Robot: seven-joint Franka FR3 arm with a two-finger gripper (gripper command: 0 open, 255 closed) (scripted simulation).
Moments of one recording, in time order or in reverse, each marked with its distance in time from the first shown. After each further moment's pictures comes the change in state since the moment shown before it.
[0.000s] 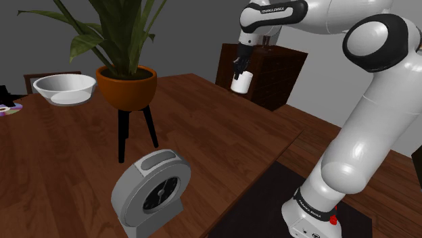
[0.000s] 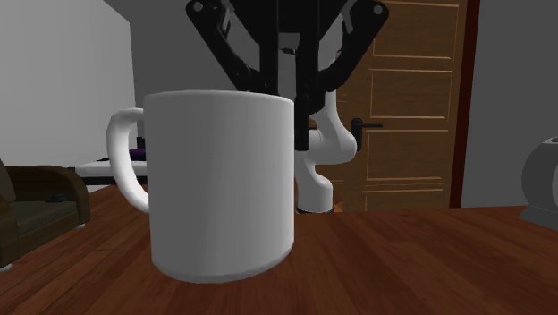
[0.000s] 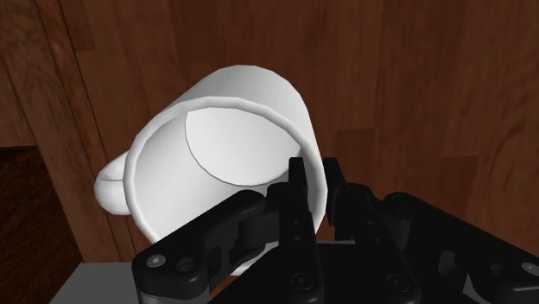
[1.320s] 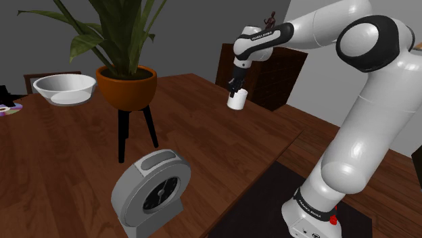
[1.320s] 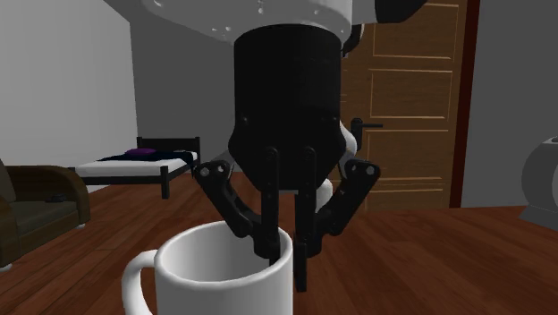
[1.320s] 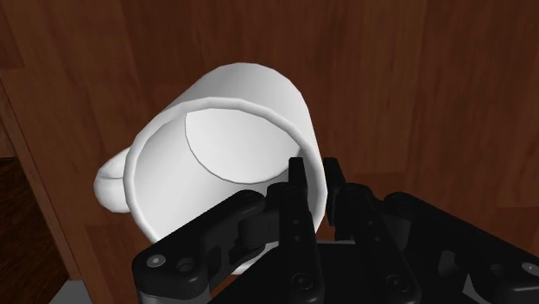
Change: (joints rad) arm -0.002 0.039 0.000 -0.223 0.016 0.260 -0.013
